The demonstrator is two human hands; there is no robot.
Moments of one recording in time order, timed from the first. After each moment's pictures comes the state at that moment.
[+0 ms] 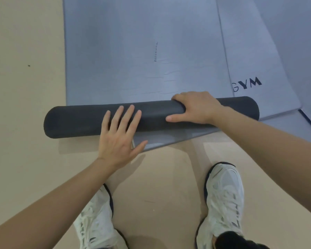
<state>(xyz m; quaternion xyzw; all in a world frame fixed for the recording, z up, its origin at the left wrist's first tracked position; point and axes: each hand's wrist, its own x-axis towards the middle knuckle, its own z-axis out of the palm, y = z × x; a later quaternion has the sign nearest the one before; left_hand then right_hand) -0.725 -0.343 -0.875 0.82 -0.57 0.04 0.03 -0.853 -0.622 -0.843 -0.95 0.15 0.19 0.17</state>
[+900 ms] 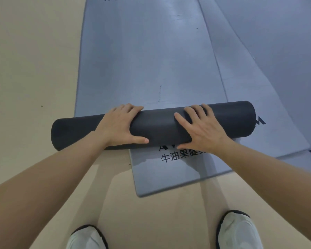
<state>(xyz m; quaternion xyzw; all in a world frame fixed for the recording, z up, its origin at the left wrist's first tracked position) -0.595 -0.461 -0.839 0.80 -0.58 -0.14 0.01 -0.835 -0.657 -0.863 -0.99 0.10 0.03 -0.09</state>
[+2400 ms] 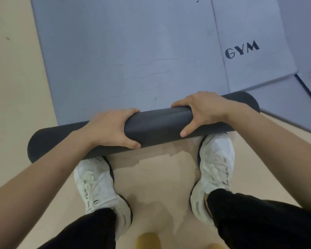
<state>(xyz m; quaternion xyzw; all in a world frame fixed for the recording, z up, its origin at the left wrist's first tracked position) -0.723 -0.347 -0.808 0.74 -0.51 -0.44 -0.05 -0.924 -0.582 -0.814 -0.87 0.14 0.34 0.31</state>
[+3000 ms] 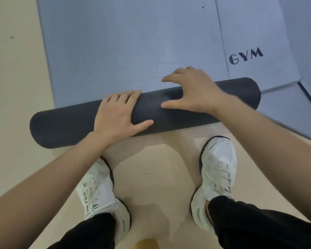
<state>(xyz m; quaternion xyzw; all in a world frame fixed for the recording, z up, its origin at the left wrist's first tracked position) -0.731 -0.357 -0.840 0.82 -0.55 -0.13 0.00 -0.872 -0.580 -0.804 -0.94 0.19 0.16 0.23</state>
